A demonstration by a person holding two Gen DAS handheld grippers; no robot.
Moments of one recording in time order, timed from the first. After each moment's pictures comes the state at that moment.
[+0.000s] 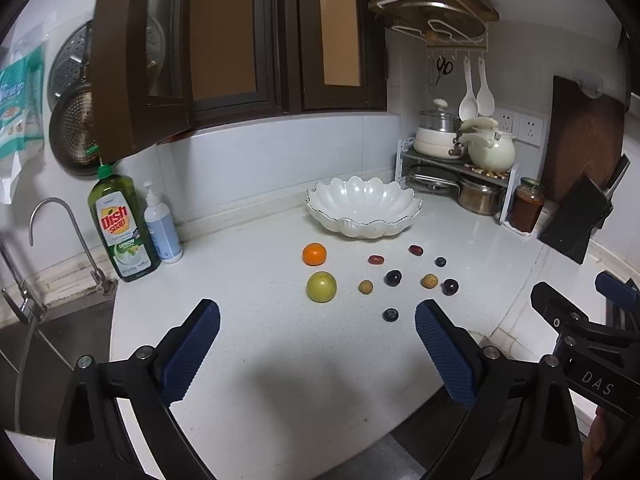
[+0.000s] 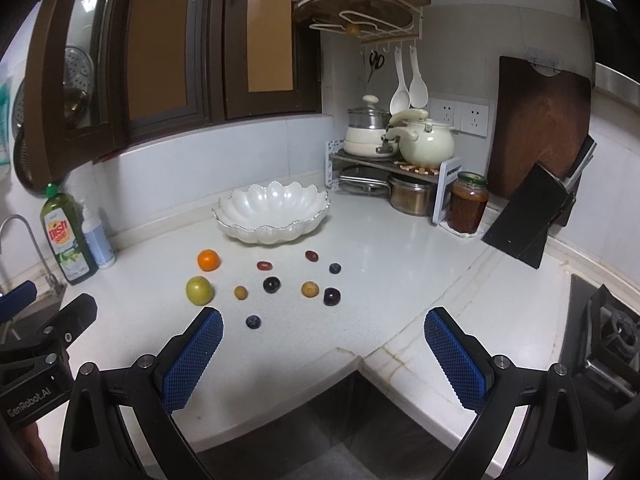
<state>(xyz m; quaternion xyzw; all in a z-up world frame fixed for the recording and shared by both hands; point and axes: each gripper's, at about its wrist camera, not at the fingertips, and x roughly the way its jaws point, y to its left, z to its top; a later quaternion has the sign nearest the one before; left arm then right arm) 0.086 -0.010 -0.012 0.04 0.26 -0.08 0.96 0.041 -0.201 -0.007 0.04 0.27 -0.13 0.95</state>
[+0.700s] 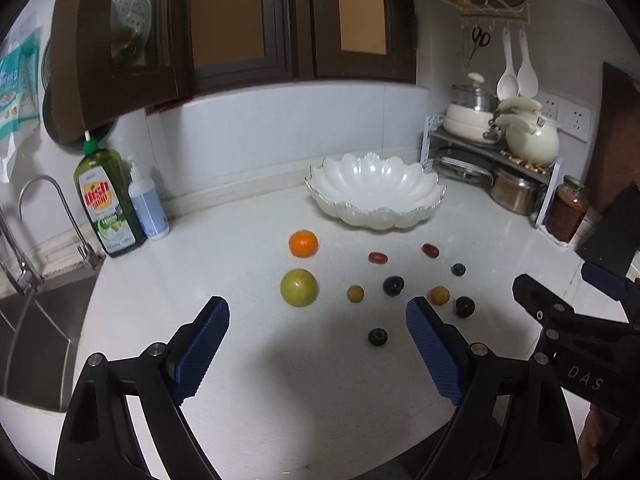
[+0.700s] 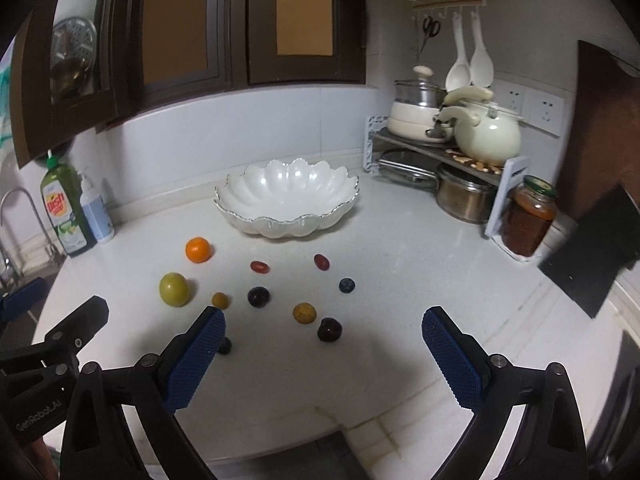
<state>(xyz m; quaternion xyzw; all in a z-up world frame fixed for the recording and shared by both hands) 0.160 -0.085 -0.049 0.02 0.31 -0.01 0.95 0.153 -0.269 -0.043 0.01 0.32 -0.03 0.95</state>
